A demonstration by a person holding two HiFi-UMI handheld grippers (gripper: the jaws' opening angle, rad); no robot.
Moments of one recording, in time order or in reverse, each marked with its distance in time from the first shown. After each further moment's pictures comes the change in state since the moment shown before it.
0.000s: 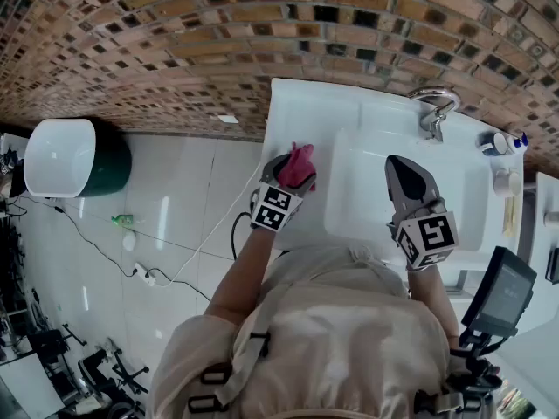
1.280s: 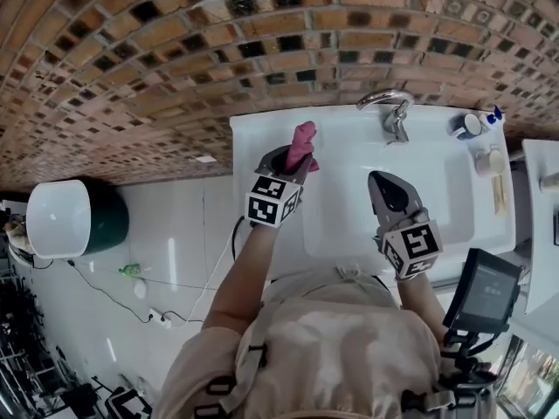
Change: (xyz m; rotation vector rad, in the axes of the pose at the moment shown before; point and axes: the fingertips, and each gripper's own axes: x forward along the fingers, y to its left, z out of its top) left arm 0.058 -0.030 0.150 -0.023 -0.101 -0.117; right arm -0.026 -0.052 -0.021 0.116 -0.004 -0.115
